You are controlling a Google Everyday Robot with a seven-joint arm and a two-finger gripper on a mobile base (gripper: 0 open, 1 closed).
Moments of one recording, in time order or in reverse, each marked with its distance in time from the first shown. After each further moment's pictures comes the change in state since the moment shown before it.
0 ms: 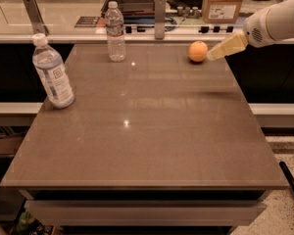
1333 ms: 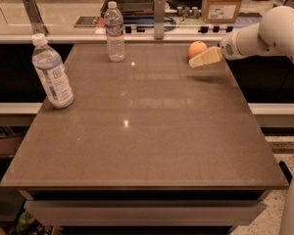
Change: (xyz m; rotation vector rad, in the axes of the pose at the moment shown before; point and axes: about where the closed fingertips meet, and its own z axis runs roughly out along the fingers) arm 0.026 -0.004 0.109 -0.039 -0.016 0.138
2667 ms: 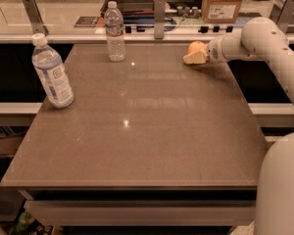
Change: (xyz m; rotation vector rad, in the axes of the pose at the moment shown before) arm -0.001 0.001 0.060 -0.043 -0.047 0.022
